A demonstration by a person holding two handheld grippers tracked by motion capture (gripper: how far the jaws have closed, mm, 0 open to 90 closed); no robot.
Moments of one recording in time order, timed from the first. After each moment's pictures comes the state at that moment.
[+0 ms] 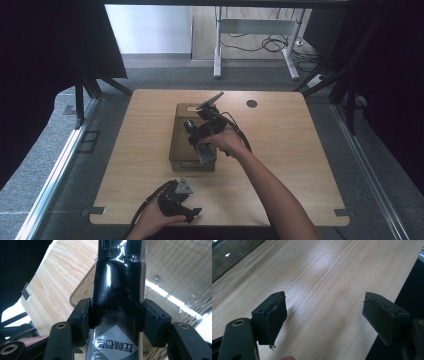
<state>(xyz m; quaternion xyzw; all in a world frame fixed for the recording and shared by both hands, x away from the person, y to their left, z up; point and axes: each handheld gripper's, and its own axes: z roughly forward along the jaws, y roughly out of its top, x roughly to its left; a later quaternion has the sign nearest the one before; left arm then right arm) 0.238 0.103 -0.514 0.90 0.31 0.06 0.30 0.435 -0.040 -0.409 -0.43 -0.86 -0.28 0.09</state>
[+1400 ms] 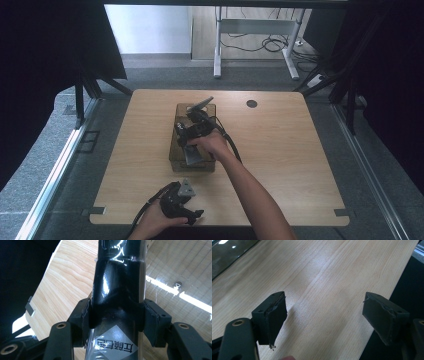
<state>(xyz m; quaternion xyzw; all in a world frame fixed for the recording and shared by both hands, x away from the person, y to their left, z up) 0.234 0.096 -0.513 0.90 0.30 0.06 0.30 0.441 -0.007 -0.434 -0.47 -0.83 -0.28 0.11</state>
